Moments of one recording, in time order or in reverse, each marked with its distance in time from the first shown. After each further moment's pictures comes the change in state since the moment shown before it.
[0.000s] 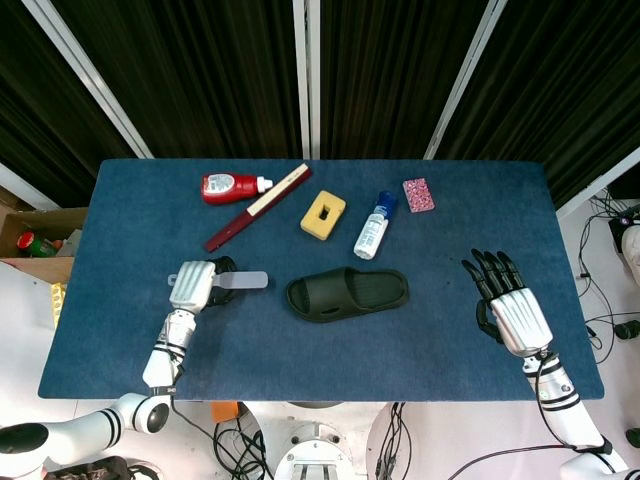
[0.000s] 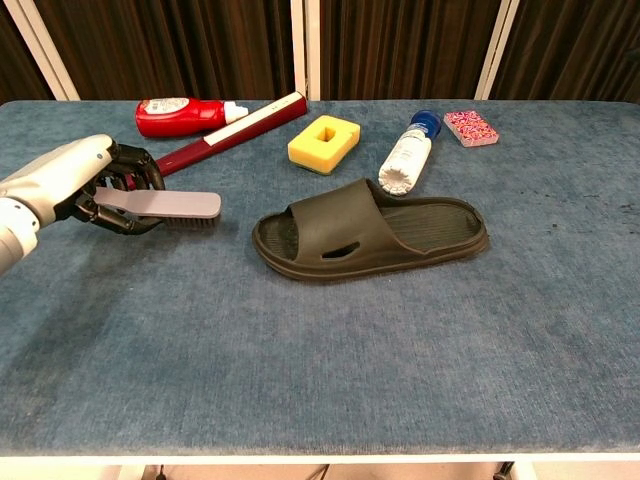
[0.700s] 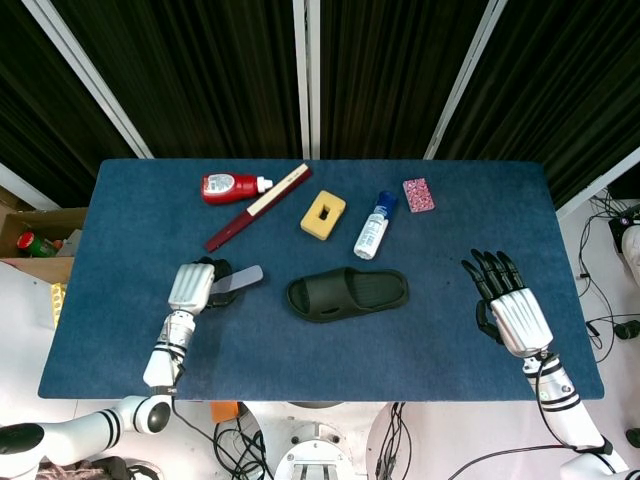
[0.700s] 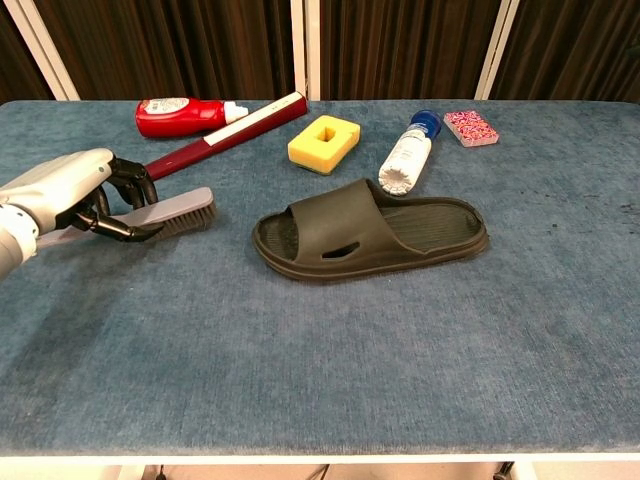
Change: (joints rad) left arm 0.001 0.017 -0.009 -0.058 -0.092 -0.045 0.178; right arm -0.001 0.000 -0.001 0.001 -0.007 0.009 -0.003
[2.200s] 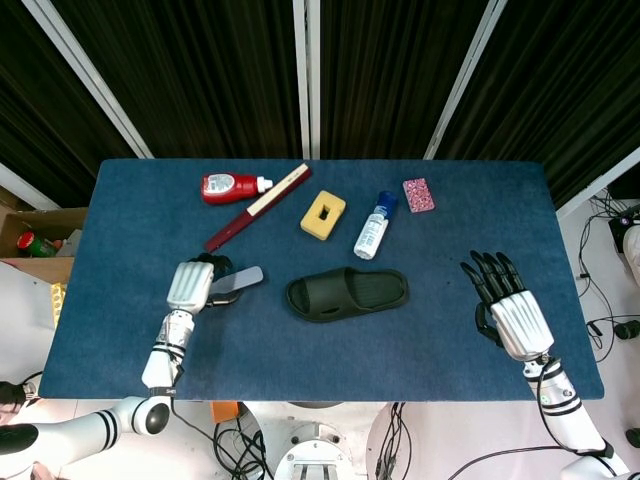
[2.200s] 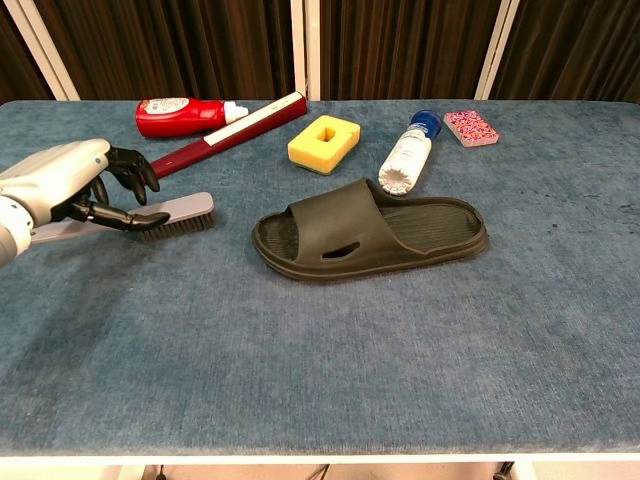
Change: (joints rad) left arm 0.004 0.022 0.000 -0.054 -0.008 0.028 0.067; right arm -0.005 0.004 -0.004 -0.011 -0.026 0.039 -0.008
